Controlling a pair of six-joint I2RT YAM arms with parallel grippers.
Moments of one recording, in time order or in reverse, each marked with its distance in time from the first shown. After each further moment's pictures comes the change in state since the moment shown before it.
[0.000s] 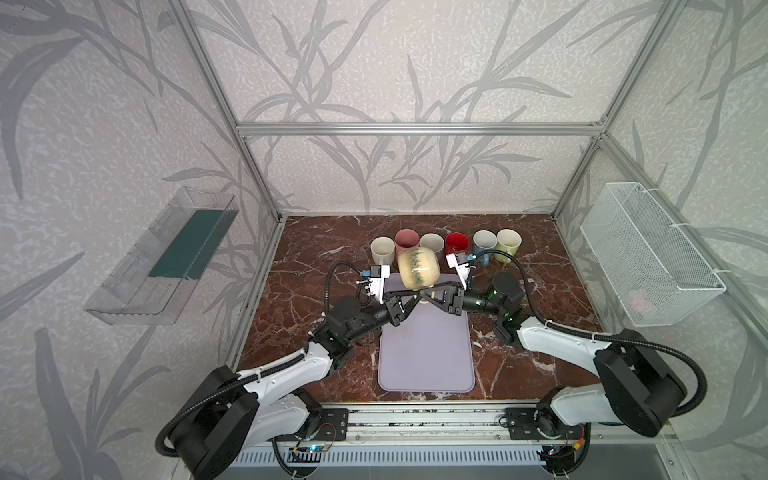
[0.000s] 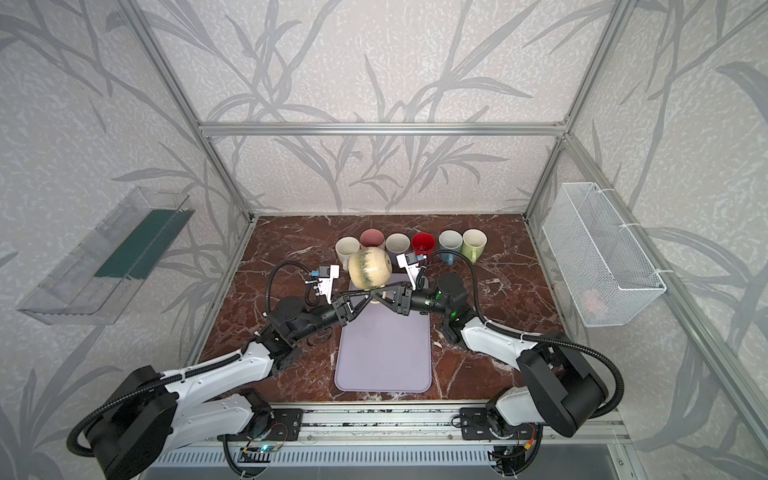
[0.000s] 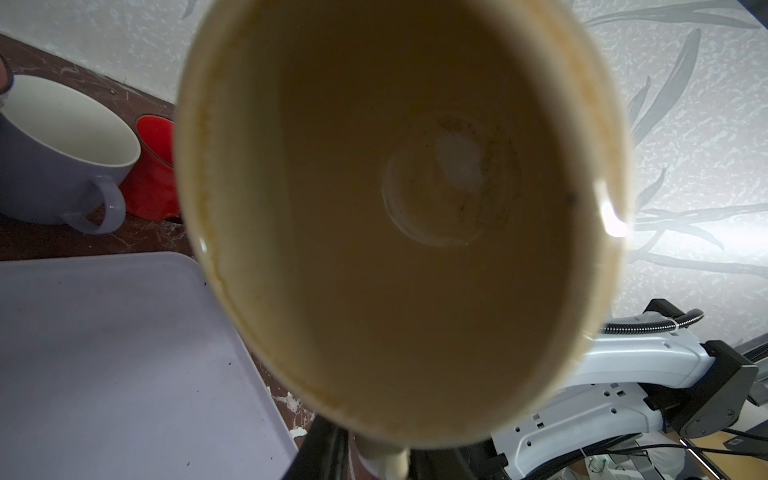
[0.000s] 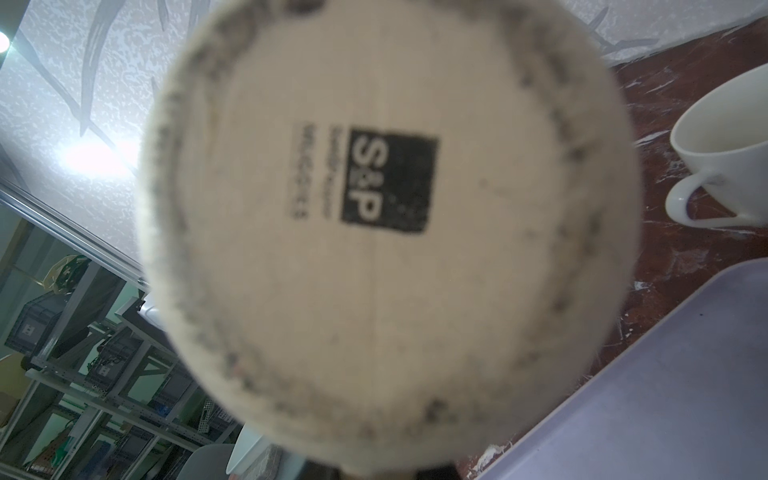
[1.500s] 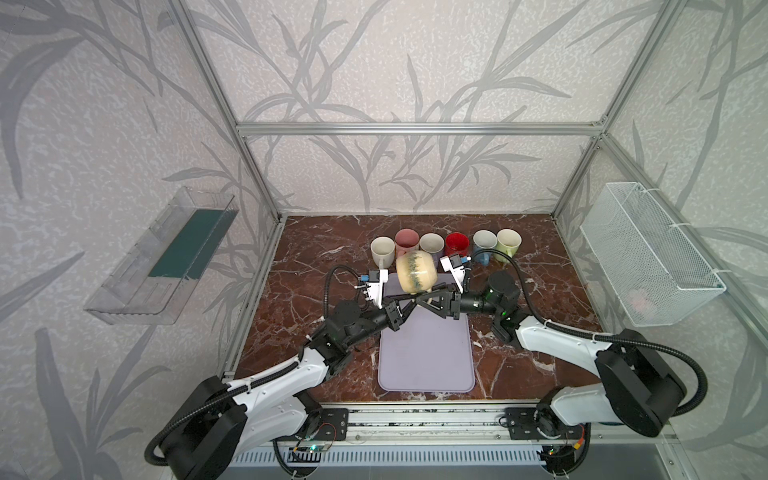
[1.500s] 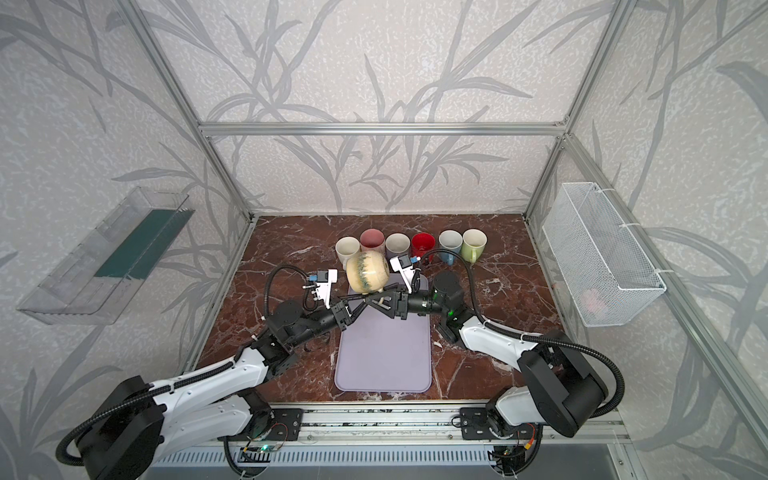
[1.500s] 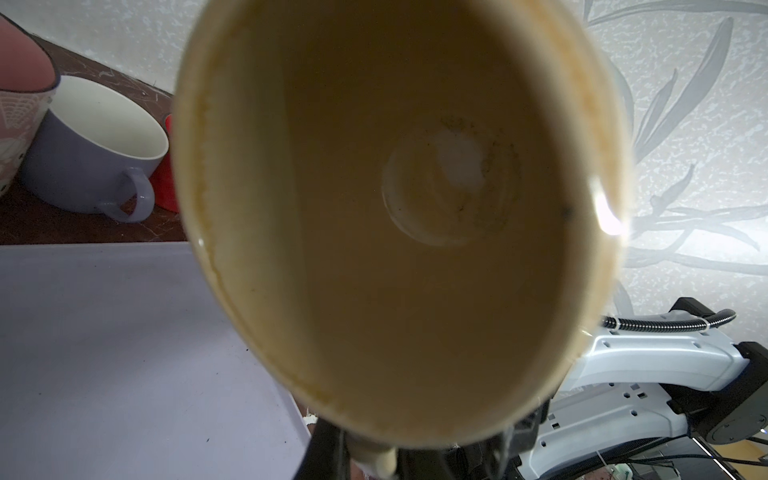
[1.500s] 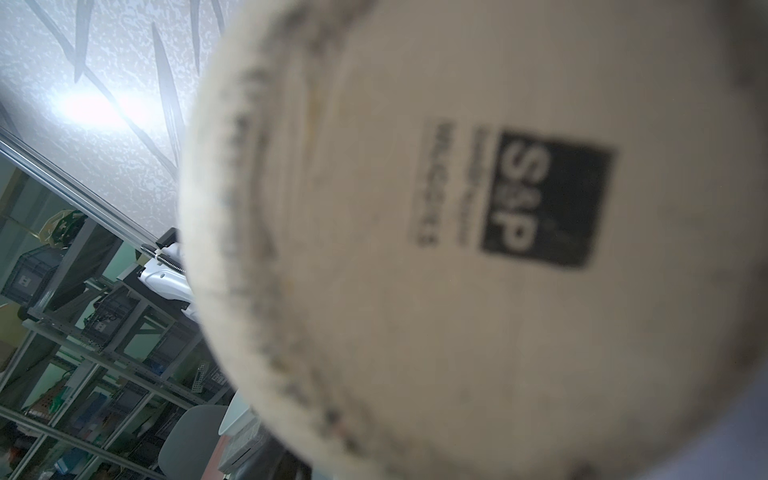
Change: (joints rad) left arm -0.035 -0.082 -0.027 -0.105 -0.079 0.041; right arm 0.013 -0.009 0.023 -0.087 -0.034 -0.103
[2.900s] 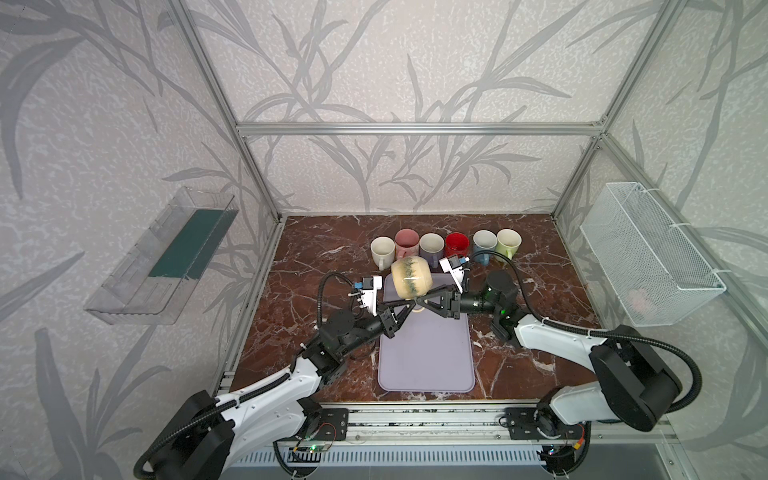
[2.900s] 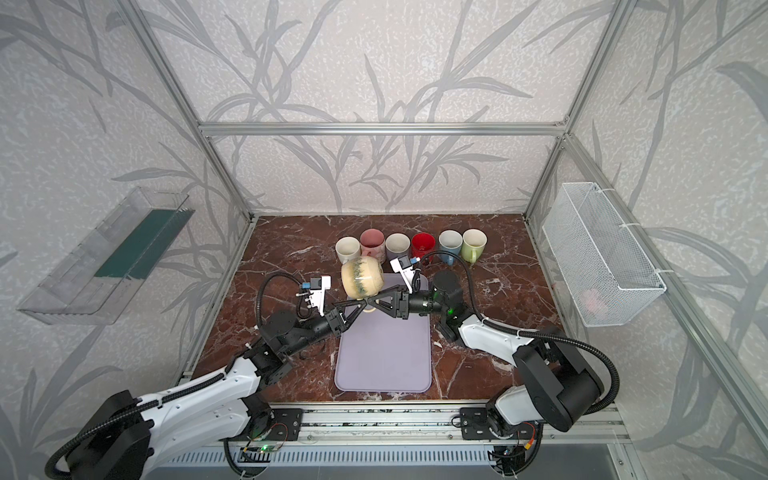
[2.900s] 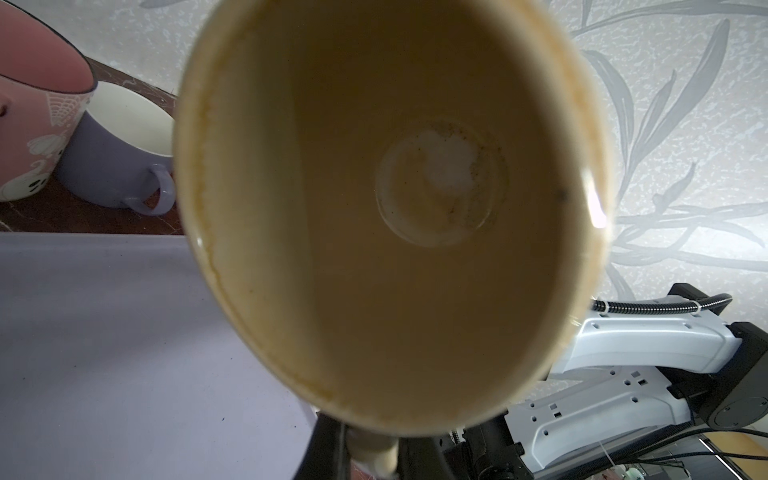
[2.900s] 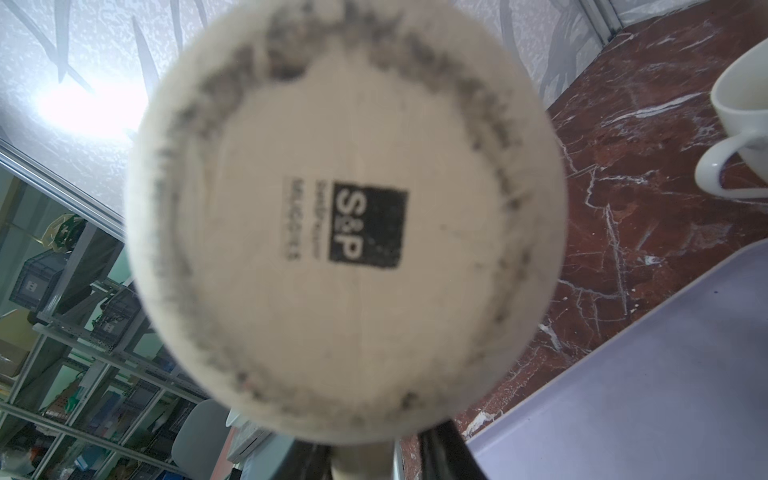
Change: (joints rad) left arm -0.012 -0.096 -0.070 -0.015 -0.042 0.010; right arm -0.027 0.027 -0.003 -0.011 -0.035 0.004
